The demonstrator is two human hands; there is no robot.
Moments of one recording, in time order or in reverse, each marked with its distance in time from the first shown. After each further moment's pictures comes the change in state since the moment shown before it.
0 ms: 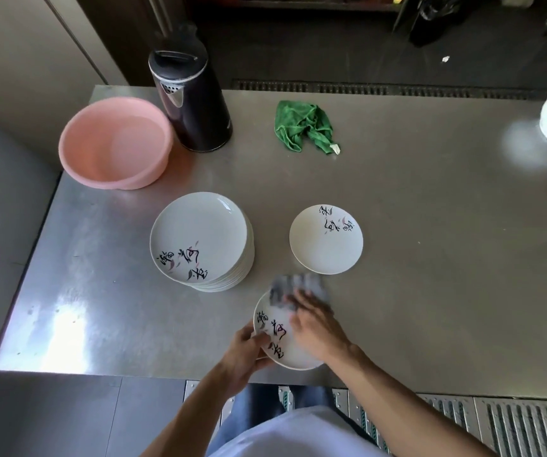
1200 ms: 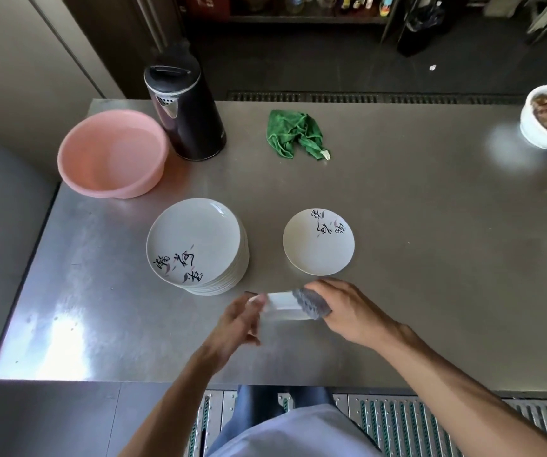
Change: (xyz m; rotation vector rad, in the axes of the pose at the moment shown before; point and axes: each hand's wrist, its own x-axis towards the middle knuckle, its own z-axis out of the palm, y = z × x) left_hand -0.022 0.060 -0.005 0.259 -0.048 0.287; right_hand -0.038 0.001 -0.116 0.132 0.163 -0.274
